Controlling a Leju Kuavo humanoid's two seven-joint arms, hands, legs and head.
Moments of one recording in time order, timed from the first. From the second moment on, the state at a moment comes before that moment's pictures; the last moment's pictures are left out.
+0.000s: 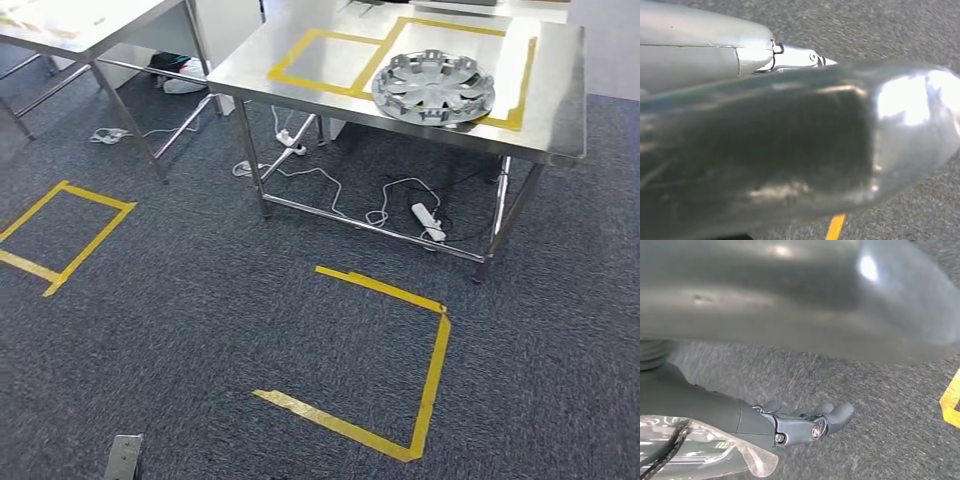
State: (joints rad) left arm 0.21 0.12 -0.24 -0.87 0.42 0.37 -0.35; right arm 0.52 -0.44 0.62 -1.43 -0.42 -0.54 0.24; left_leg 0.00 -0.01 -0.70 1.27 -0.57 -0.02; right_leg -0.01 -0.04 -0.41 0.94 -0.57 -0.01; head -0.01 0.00
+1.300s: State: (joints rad) left arm 0.17 0.11 -0.24 -0.80 0.41 0.38 -0.39; right arm 0.37 -0.55 0.90 -1.40 -0.62 -0.65 0.15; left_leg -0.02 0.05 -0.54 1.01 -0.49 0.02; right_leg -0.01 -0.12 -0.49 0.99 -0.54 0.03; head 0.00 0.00
